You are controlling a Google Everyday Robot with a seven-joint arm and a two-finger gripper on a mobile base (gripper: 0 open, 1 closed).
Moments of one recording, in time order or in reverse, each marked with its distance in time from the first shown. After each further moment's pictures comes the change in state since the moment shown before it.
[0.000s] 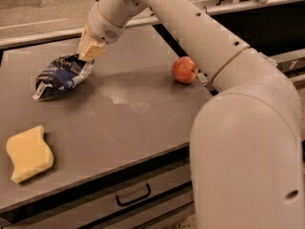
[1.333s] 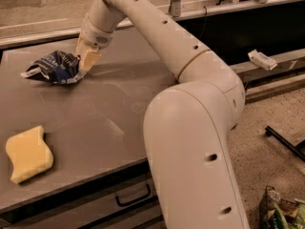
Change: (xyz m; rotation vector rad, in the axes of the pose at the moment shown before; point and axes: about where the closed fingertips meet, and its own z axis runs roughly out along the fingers) arm 0.033 -0.029 0.056 -0.066 0.094 -0.005
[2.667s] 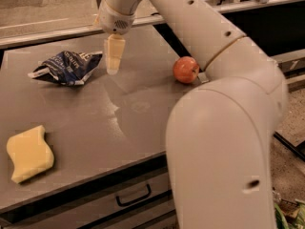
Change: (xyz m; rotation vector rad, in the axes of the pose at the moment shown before) arm 0.023 0.031 -0.084 0.015 0.154 0.021
